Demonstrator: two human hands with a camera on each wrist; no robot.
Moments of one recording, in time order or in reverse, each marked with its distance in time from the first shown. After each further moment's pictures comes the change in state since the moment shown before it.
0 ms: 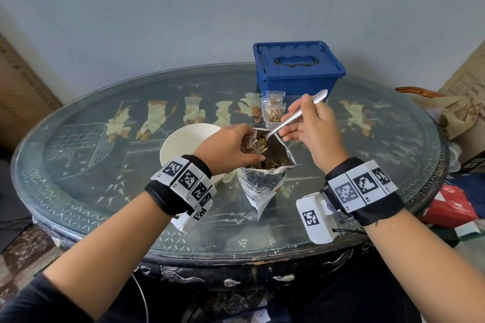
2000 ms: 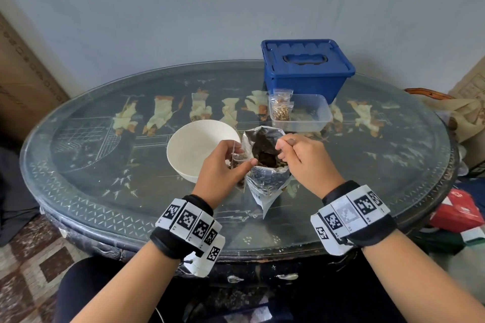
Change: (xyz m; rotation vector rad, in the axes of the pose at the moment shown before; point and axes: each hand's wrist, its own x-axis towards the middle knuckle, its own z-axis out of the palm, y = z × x) left_hand -0.042 -0.020 0.050 -0.544 0.442 -0.175; right_hand -0.017 0.060 -0.003 -0.727 -0.215 -0.511
